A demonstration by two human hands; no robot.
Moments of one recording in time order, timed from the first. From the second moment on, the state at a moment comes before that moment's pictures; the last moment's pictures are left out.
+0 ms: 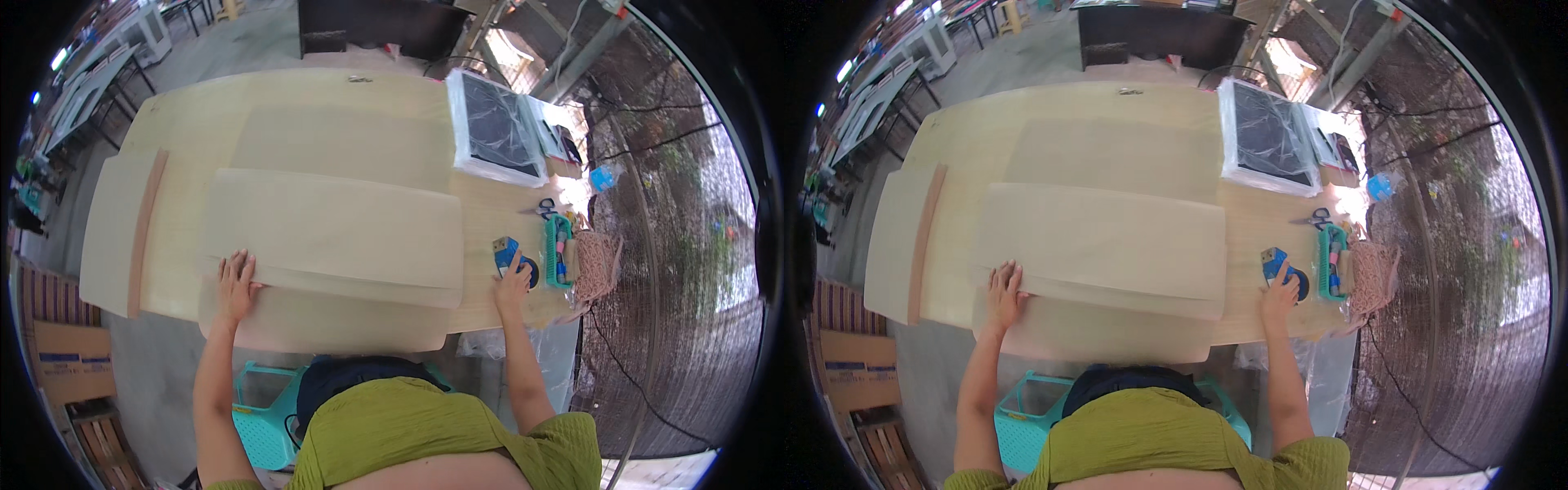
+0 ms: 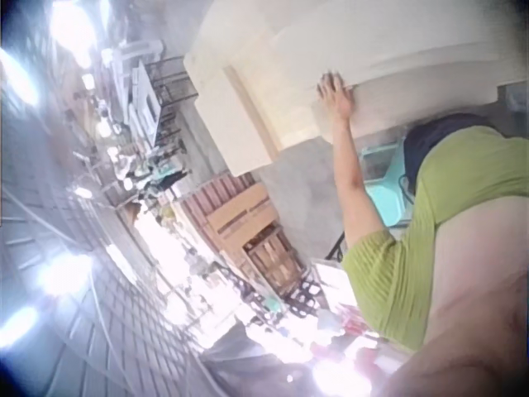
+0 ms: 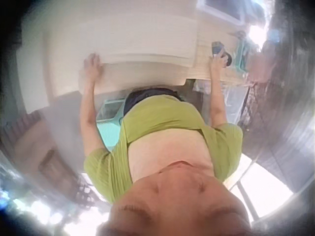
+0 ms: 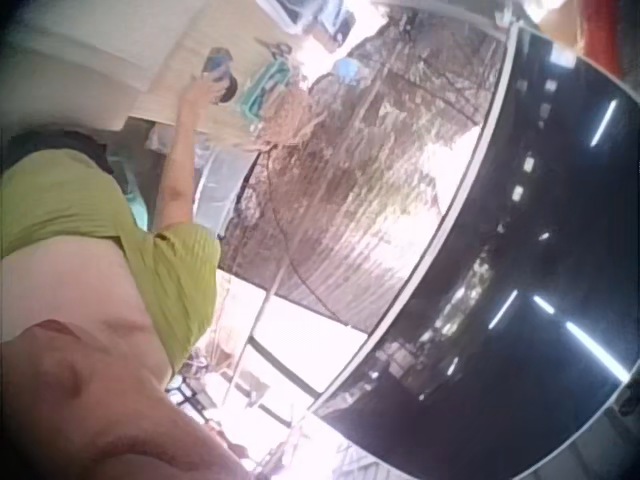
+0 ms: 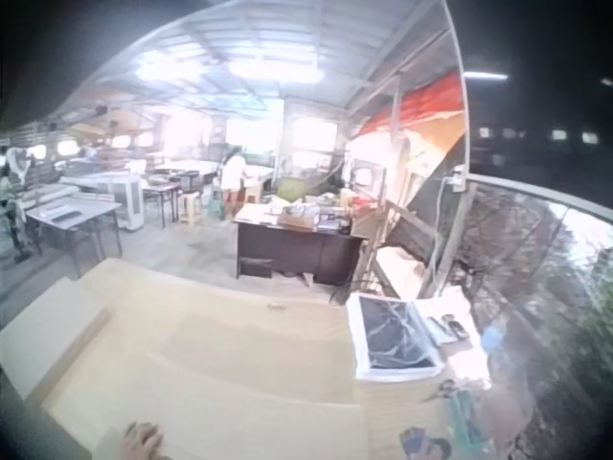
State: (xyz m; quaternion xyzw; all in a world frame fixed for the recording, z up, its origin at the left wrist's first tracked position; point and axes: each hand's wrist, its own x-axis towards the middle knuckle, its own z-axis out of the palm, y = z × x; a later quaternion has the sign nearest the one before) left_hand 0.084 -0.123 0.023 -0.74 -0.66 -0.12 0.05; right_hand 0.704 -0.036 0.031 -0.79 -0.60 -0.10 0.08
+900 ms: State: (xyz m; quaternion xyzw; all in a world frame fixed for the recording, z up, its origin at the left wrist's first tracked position) left_hand 0.053 -0.136 0.027 -0.63 -0.68 -0.35 -0.14; right_hand 0.267 -0.016 0.157 -0.26 -0.93 0.25 -0.01
